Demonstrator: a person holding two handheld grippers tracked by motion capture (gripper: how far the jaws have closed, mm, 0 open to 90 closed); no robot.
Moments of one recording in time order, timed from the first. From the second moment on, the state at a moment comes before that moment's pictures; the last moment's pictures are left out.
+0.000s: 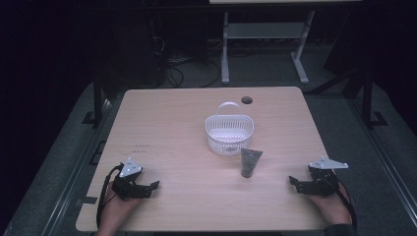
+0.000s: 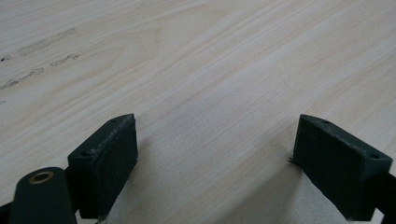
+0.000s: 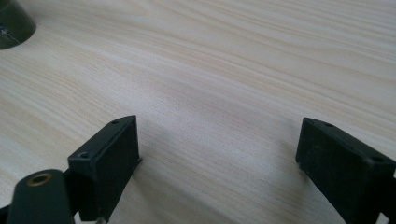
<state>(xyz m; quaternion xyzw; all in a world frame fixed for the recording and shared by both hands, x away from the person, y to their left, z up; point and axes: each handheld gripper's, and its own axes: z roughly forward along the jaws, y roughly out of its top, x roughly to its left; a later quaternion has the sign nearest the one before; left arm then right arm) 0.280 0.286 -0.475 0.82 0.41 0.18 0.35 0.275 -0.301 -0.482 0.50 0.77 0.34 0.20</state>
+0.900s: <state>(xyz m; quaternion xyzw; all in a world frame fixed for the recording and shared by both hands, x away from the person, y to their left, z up) 0.280 0.287 -0.475 0.82 0.41 0.18 0.35 0.265 -0.301 -0.450 0.47 0.77 0.40 0.16</state>
